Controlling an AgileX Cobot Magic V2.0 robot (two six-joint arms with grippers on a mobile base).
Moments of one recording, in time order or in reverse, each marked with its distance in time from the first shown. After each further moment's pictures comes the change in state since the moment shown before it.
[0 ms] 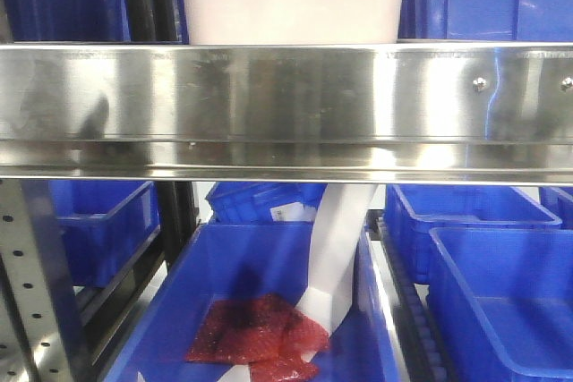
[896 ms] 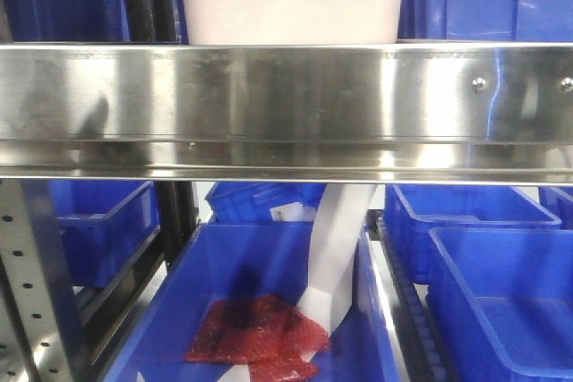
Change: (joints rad) left arm 0.000 -0.002 0.000 0.000 0.000 0.000; right arm 0.000 -0.004 0.042 0.008 -0.029 0.032
